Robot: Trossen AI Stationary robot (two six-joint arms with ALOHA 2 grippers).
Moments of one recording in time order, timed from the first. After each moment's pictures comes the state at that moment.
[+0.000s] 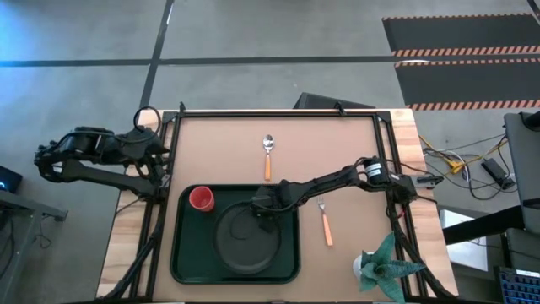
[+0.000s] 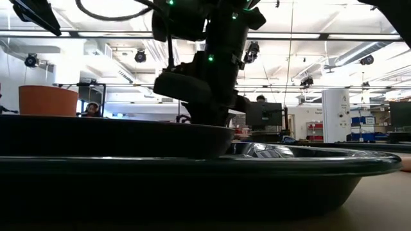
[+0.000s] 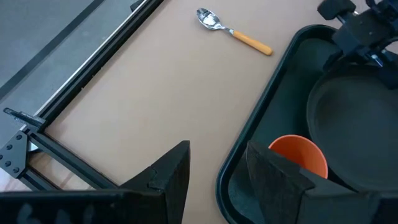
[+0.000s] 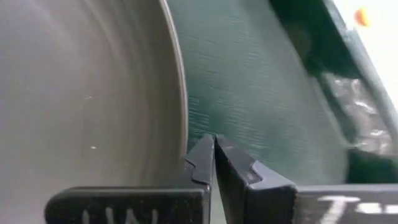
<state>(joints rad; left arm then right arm) -0.04 0.68 1.16 -1.45 -0.37 -0.48 0.17 2.25 1.76 -0.82 0.17 0.67</state>
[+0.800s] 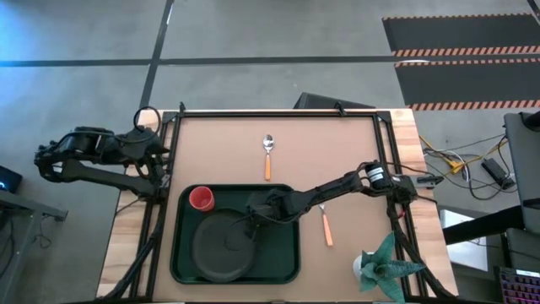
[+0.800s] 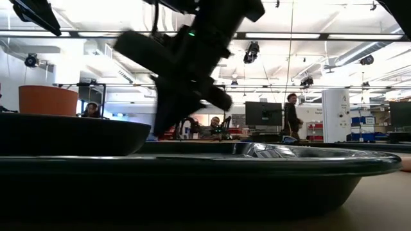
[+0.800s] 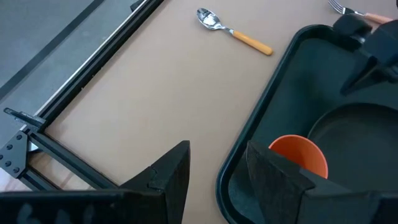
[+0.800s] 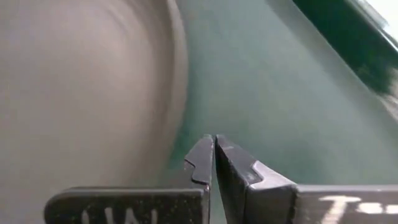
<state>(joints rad) -0.04 0.68 1.16 -1.45 -0.37 -0.48 0.23 2.24 1.76 -0.59 0.22 0.75</state>
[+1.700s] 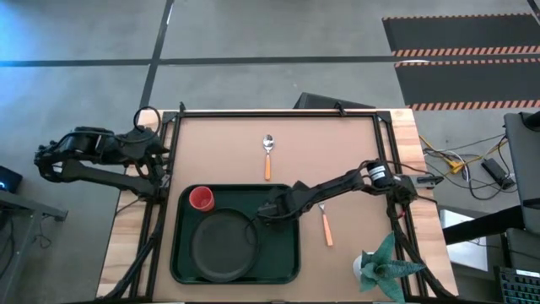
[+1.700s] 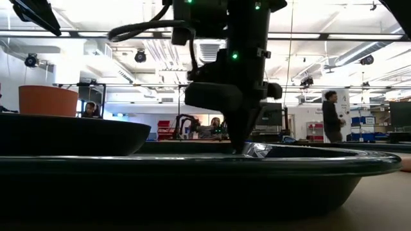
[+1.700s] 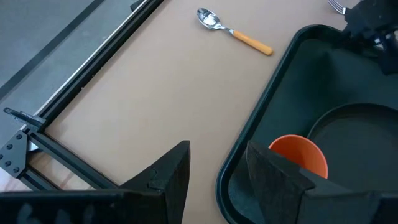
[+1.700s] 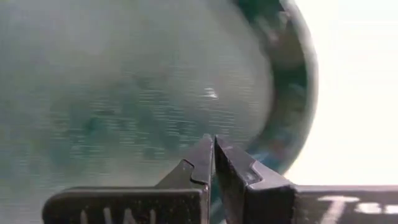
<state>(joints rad) -0.04 0.68 1.16 -1.45 -0.37 -0.48 0.21 2.22 1.74 -1.08 0.29 0.87</state>
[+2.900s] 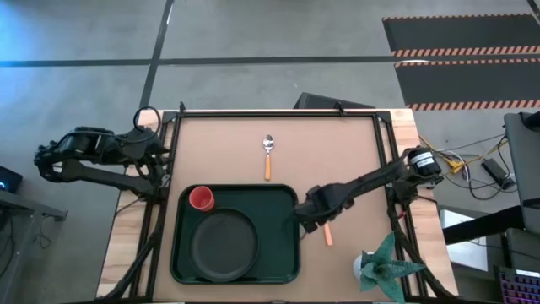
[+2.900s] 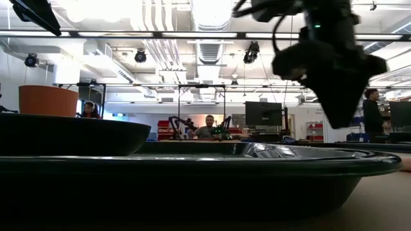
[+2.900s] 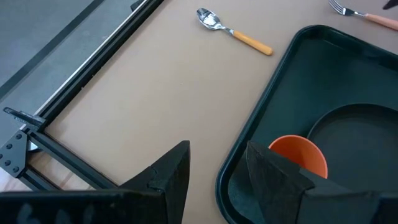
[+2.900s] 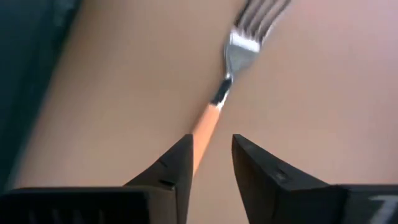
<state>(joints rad) -0.04 0.68 1.16 -1.45 -0.37 -0.49 0.29 1.82 1.27 -1.09 -0.04 1.32</state>
